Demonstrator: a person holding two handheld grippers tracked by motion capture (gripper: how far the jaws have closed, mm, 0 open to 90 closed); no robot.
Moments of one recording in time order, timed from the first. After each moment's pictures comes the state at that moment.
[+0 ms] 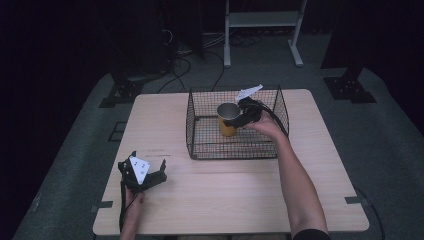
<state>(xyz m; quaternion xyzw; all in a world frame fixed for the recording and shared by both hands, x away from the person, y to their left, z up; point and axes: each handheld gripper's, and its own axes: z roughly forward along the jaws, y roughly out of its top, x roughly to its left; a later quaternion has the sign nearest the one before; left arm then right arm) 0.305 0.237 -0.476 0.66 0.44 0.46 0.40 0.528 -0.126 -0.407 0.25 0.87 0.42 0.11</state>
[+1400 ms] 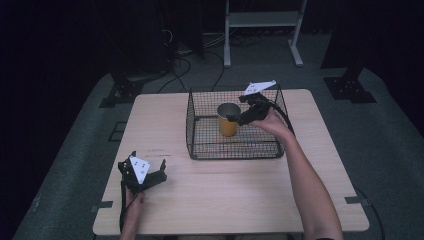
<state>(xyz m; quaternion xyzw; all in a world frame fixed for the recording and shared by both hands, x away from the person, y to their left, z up) 0.306 0.236 -0.476 0.66 0.44 0.47 0.39 0.501 -0.142 -0.367 0.23 0.83 0.49 0.13</state>
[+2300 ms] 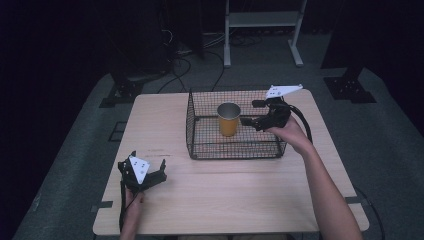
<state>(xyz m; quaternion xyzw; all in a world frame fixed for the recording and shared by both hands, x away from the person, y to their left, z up) 0.306 0.237 -0.476 0.66 0.44 0.46 0.39 0.450 -0.185 -0.341 0.25 0.81 0.52 0.11</state>
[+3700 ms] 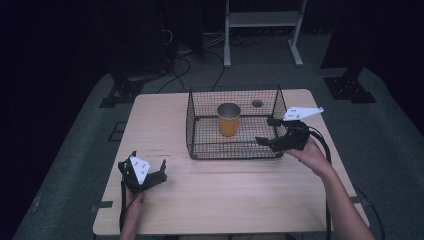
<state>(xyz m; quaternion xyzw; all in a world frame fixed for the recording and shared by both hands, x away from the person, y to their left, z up) 0.306 0.236 -0.476 0.66 0.44 0.47 0.39 0.390 -0.224 -0.361 0.26 0.81 0.51 0.13</state>
